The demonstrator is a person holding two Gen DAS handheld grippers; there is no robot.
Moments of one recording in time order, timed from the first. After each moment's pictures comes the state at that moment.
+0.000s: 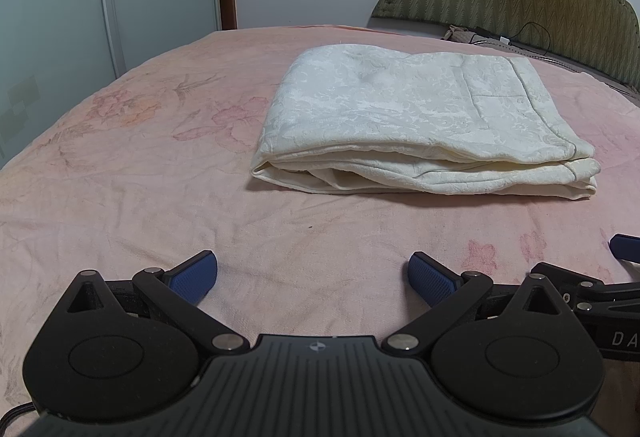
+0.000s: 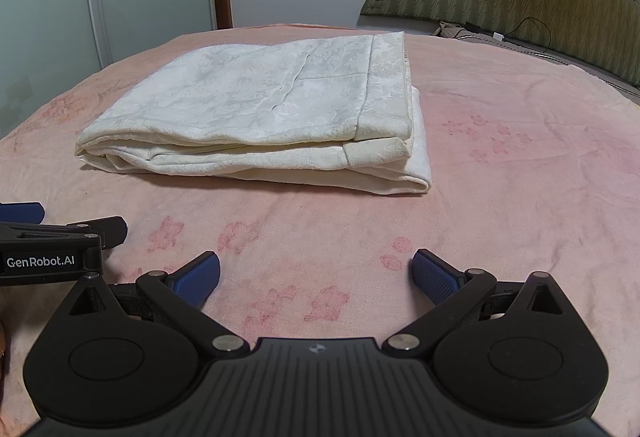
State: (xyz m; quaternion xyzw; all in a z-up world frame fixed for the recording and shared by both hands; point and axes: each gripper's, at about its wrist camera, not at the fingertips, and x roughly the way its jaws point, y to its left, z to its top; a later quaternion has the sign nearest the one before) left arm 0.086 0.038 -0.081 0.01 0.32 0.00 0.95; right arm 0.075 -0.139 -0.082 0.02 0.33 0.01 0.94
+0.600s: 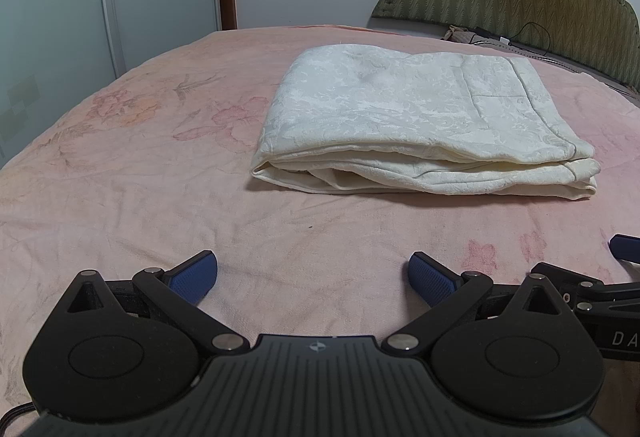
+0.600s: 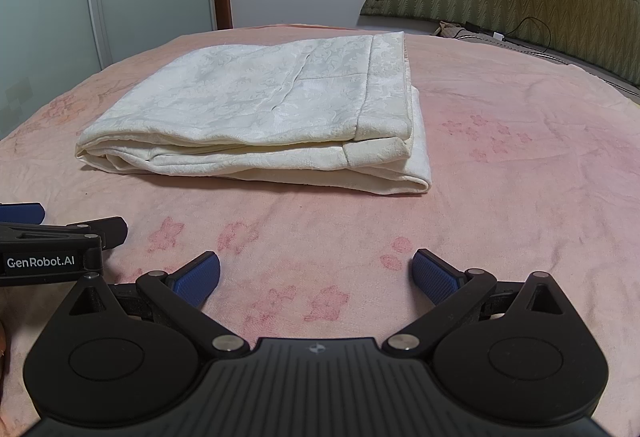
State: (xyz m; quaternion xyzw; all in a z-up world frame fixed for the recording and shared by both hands) left arm 0.086 0.038 -0.081 0.01 0.32 0.00 0.95; right arm 0.074 -0.139 -0.082 0.03 0.33 0.01 0.94
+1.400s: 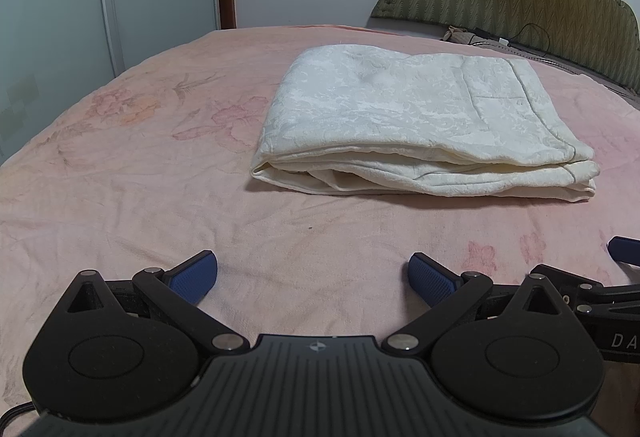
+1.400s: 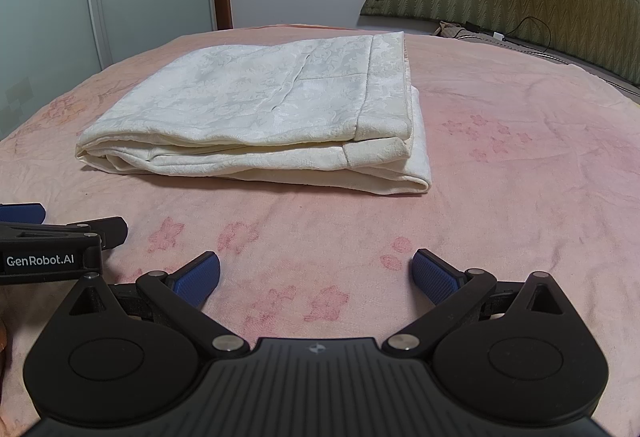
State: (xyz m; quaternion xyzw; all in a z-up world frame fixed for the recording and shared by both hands) left arm 0.086 0.038 -0.080 0.01 0.32 0.00 0.95; right arm 0.074 -0.140 -0.082 0.03 0.33 0.01 0.94
